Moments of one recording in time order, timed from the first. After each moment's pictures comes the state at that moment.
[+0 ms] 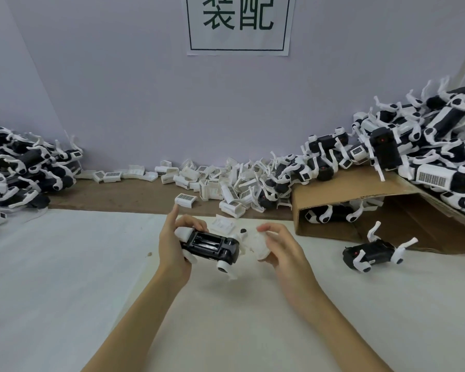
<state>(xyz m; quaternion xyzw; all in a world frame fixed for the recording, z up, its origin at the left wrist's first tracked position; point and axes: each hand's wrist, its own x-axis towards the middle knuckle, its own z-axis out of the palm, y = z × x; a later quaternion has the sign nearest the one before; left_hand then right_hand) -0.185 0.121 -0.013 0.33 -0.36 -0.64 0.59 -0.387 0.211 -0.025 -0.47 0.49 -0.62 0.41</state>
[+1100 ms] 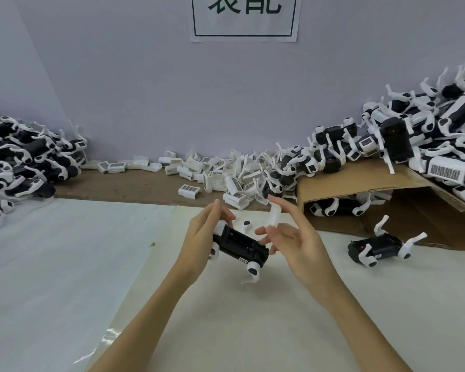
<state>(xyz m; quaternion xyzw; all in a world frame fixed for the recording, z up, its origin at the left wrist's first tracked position) -0.204 0.152 -0.002 0.36 -0.65 -0.47 0.48 -0.399 0.228 0.000 -0.59 0.45 -0.58 0.34</state>
